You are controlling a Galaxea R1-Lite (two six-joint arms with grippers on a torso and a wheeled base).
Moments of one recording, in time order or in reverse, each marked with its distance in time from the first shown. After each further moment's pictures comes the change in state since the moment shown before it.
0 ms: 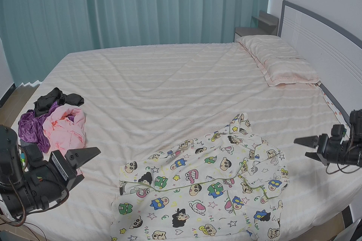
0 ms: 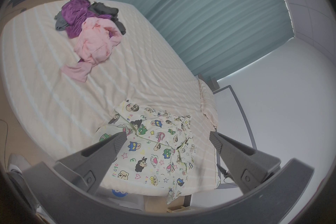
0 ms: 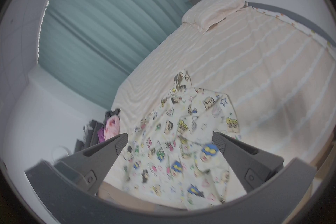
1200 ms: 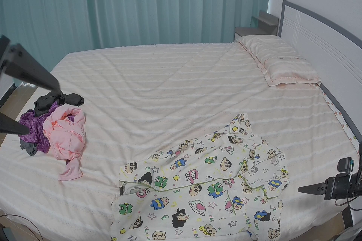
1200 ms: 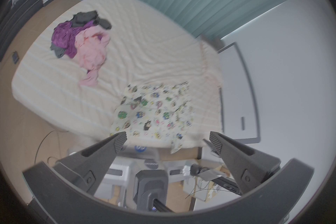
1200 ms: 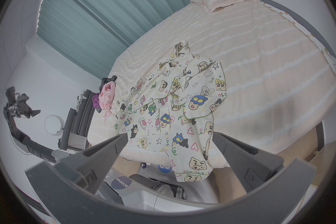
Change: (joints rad) left arm 0.015 0.231 -1.558 1.581 -0.266 0.216; right arm -0.058 -0.345 0.207 0.440 0.063 -0.406
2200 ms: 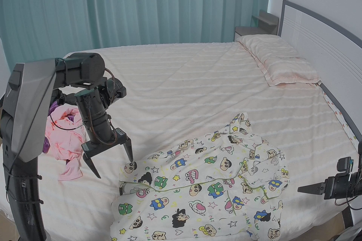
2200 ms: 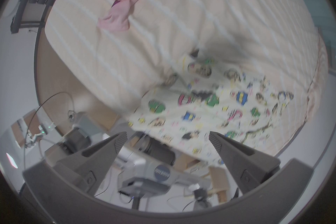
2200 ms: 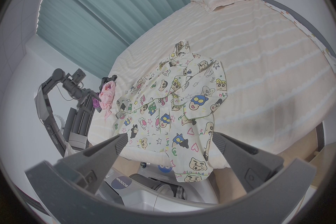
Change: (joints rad) left arm 0.301 0.905 -0.048 0.148 -0.178 -0.061; right arm 0.003 0.008 -0.004 -0.001 0.002 -0.002
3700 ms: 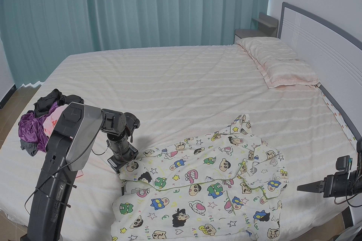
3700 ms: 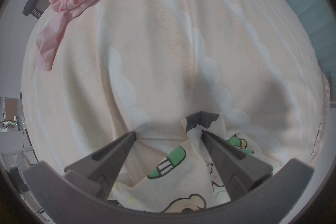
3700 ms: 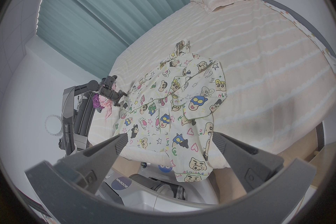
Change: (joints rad) left arm 0.046 0.531 -0.007 -0.705 0.262 -0.143; right arm -0.003 0.035 -0.015 -0.001 0.000 -0.001
